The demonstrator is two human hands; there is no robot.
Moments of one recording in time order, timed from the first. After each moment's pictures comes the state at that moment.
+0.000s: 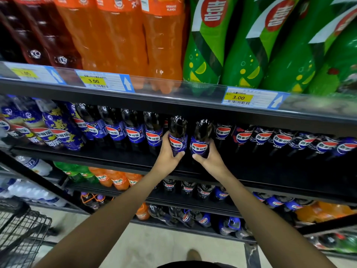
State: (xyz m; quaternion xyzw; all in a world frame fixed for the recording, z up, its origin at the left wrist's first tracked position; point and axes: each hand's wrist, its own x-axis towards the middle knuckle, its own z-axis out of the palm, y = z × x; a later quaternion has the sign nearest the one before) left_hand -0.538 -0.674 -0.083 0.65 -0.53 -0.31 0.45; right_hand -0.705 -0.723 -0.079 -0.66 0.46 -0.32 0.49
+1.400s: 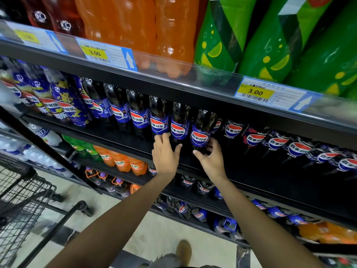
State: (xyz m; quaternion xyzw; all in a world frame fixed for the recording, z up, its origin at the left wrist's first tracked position) left_hand -0.570 -0.669 -0.103 0.84 -0.39 -0.07 0.37; right_hand -0.698 -0.737 -0.124 -0.64 0.50 -0.35 0.48
